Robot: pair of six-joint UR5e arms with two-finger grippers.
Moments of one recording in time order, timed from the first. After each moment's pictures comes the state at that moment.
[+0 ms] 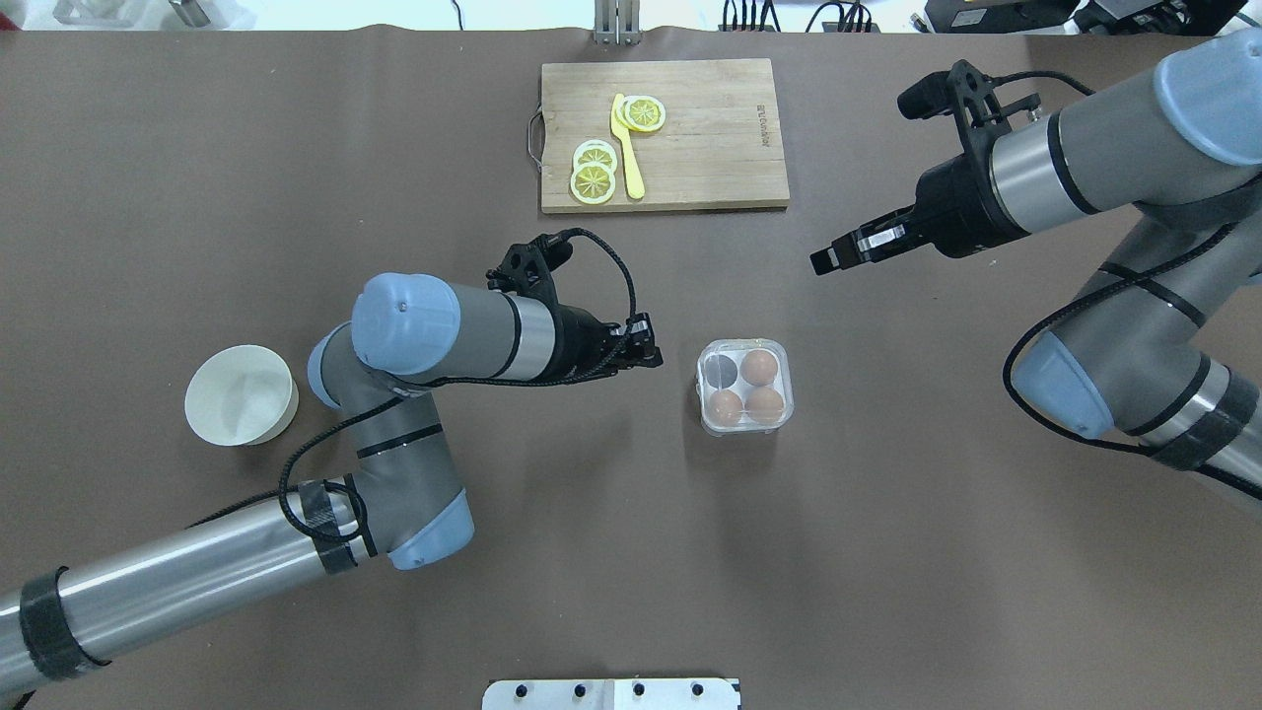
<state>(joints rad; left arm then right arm) -0.53 -2.26 -1.37 -2.63 -1.91 -1.69 0.90 -1.23 1.81 -0.89 2.32 0.85</state>
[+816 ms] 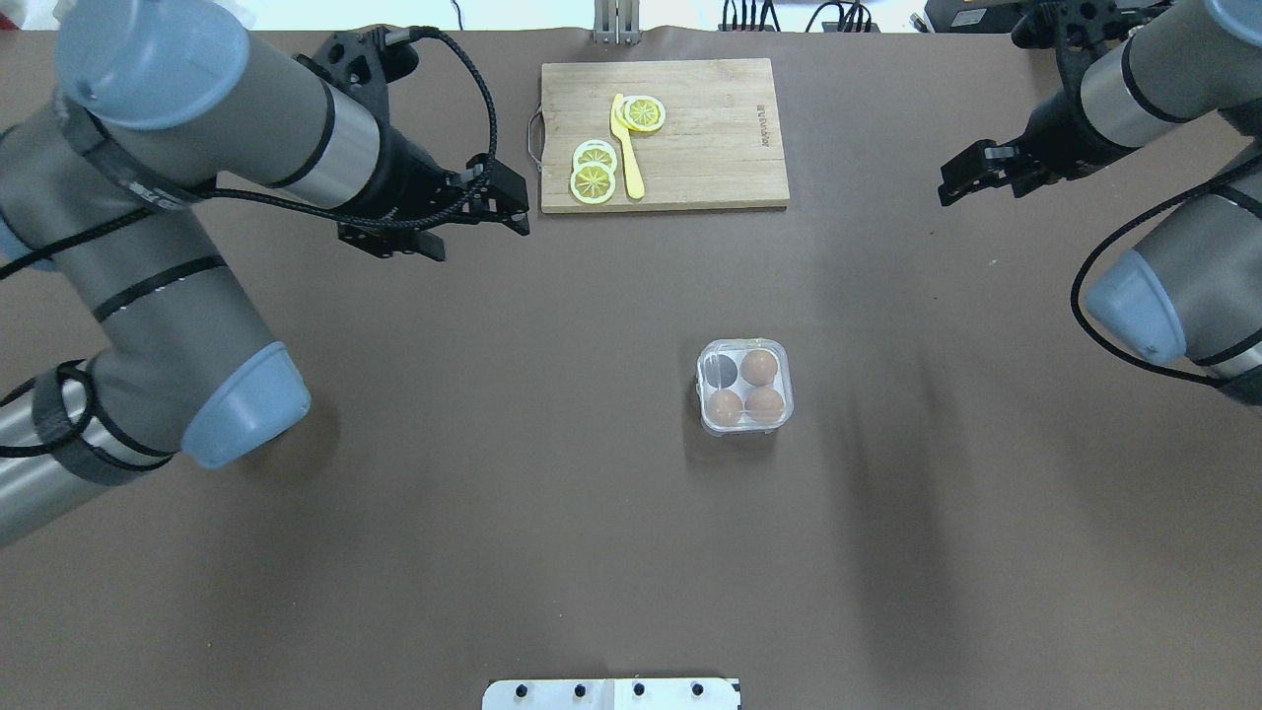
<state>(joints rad) -0.79 -2.16 -1.92 -1.70 -2.08 -1.27 1.05 -1.26 1.80 -1.42 2.14 0.63</state>
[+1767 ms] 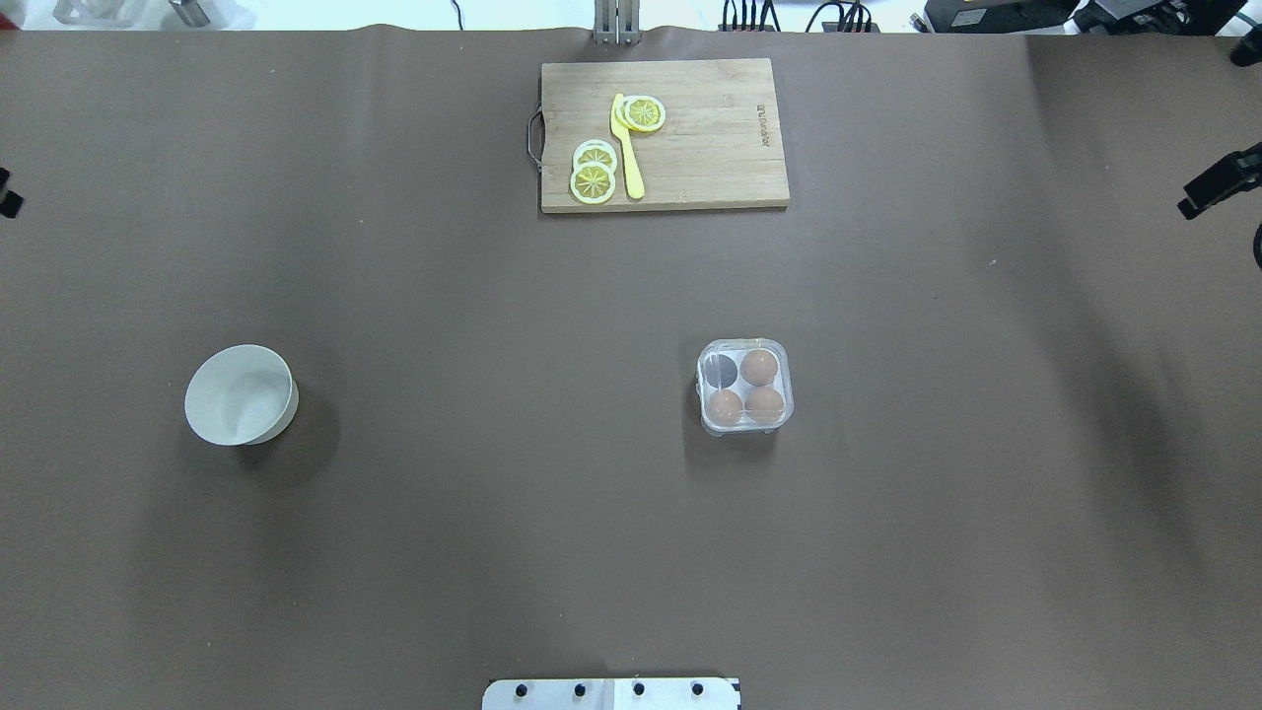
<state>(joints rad) -1.34 -1.72 -1.88 -1.43 -2.28 -0.19 1.34 -1.39 1.62 -1.55 2.22 0.01</state>
